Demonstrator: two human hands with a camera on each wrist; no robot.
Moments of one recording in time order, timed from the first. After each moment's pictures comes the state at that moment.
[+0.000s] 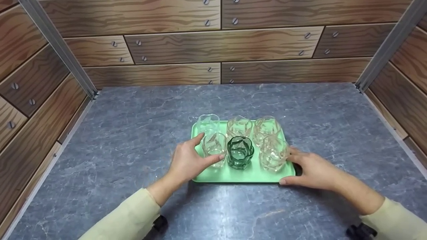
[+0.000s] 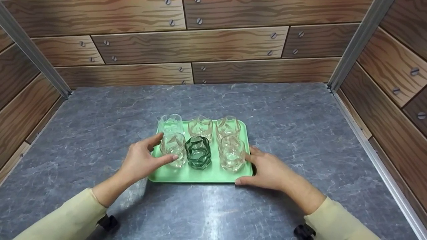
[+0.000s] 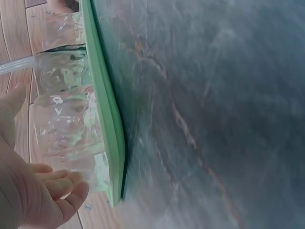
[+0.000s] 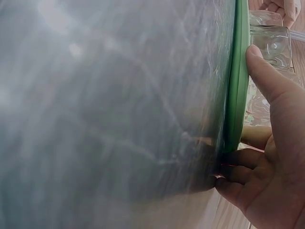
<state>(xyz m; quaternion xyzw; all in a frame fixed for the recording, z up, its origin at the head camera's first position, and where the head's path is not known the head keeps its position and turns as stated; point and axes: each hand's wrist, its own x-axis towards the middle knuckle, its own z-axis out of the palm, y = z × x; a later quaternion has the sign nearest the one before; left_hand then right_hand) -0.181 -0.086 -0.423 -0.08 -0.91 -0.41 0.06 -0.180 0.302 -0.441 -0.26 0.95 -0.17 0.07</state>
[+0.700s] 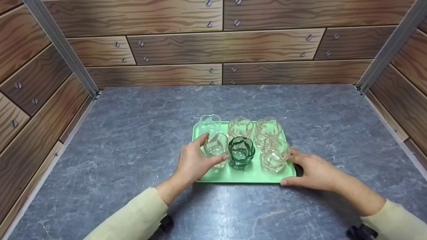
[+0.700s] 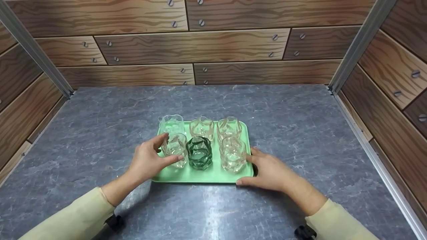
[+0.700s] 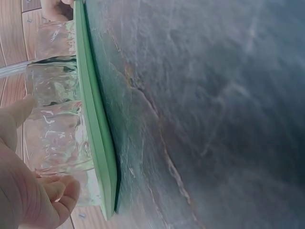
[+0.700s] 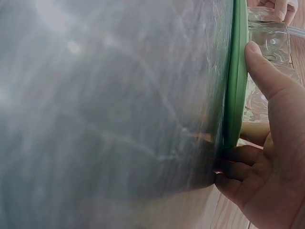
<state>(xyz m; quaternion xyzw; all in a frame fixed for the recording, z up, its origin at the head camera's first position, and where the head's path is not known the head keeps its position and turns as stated) -0.183 -0.073 -0.429 -0.06 -0.90 -0.43 0.06 -0.182 0.303 -0.444 -0.26 0.95 -0.17 0.06</state>
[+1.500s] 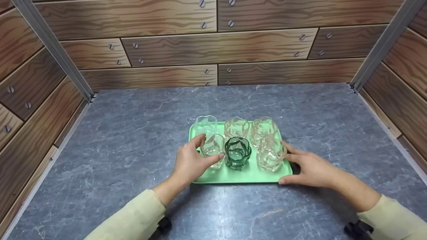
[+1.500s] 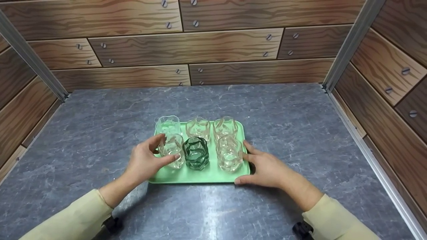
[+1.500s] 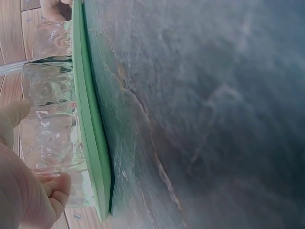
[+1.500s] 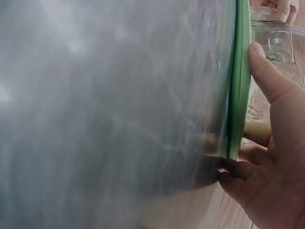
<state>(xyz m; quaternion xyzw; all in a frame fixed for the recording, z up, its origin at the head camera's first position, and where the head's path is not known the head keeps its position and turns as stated) -0.185 -0.073 -0.434 -0.07 -0.88 -0.46 0.07 -0.180 0.307 -0.444 -0.26 0.95 -0.17 0.06</state>
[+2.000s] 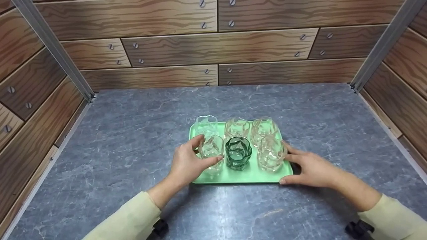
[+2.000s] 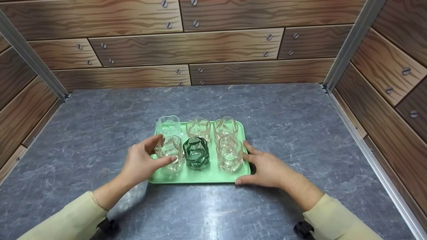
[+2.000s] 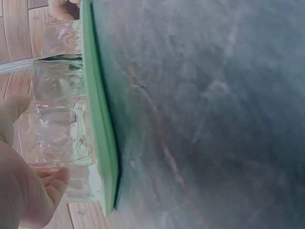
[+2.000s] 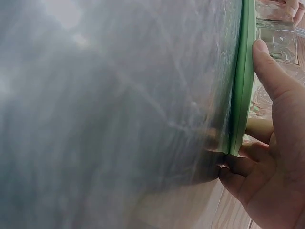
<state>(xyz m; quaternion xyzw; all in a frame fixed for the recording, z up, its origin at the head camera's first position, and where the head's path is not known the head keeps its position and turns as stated) -0.179 -0.081 -0.427 -0.08 -0.87 -0.49 0.05 -0.182 0.307 -0.443 -0.26 0.95 -0.17 0.07</state>
